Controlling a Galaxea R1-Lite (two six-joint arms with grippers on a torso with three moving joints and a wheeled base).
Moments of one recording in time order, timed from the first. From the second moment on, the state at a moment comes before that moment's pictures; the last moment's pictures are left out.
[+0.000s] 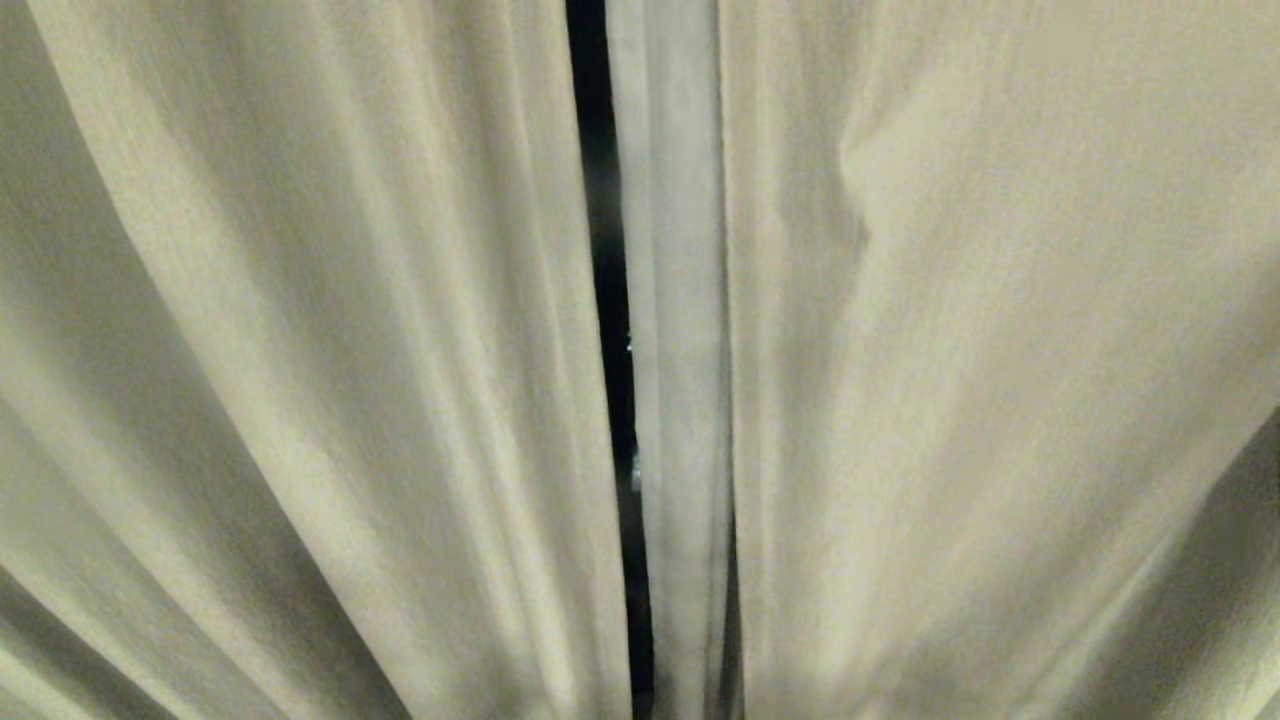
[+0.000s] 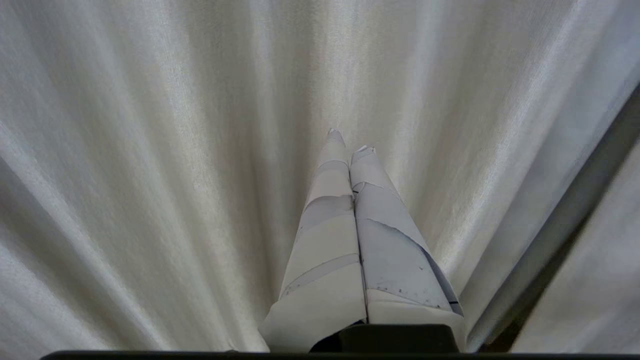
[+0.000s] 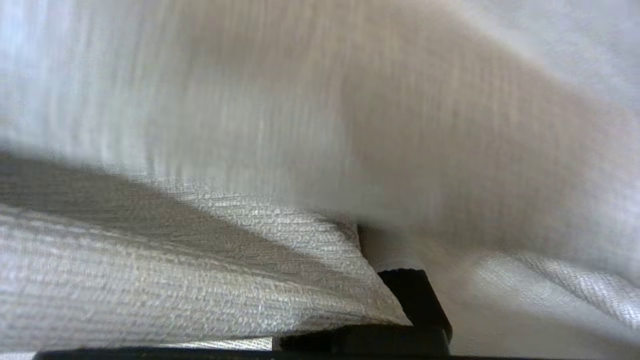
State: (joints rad) left arm 0.00 0.00 0.00 0.00 0.01 -0.02; right arm -0.80 1.74 -1.84 0.10 0.30 1.04
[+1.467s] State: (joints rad) left arm 0.00 0.00 0.00 0.00 0.01 -0.02; right arm -0.48 1.36 -1.49 0.06 0.43 0.78
